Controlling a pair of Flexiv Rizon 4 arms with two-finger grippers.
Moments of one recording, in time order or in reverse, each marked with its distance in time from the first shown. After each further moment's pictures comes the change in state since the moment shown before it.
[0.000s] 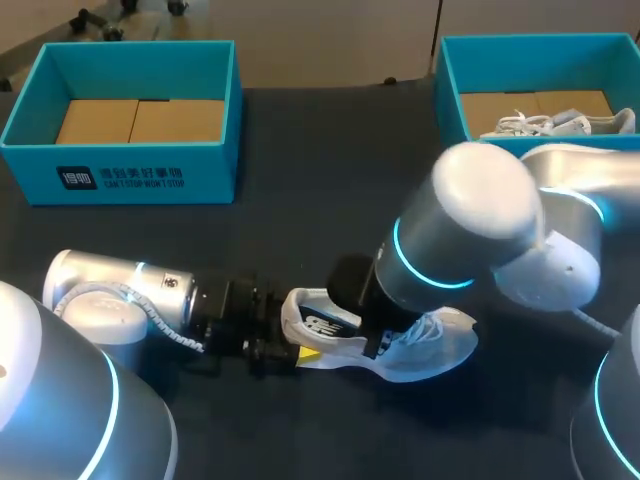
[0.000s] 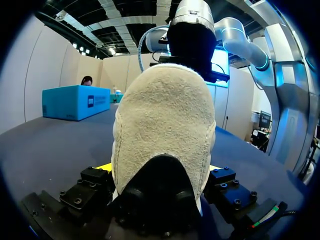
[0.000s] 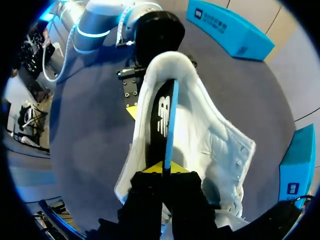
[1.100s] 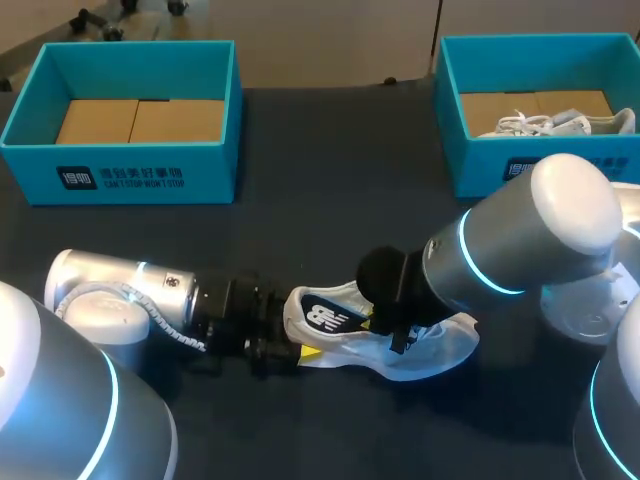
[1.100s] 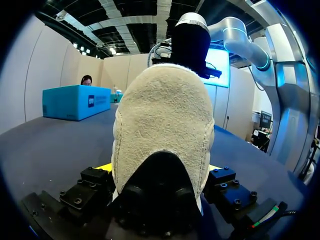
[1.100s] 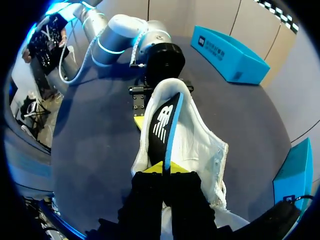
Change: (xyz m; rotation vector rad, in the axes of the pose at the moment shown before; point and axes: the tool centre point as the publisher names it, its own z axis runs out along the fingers) left arm -0.002 0.000 0.001 -0.003 -0.005 -0.001; right arm -0.012 0.001 -0.019 -0.206 0.014 -0.096
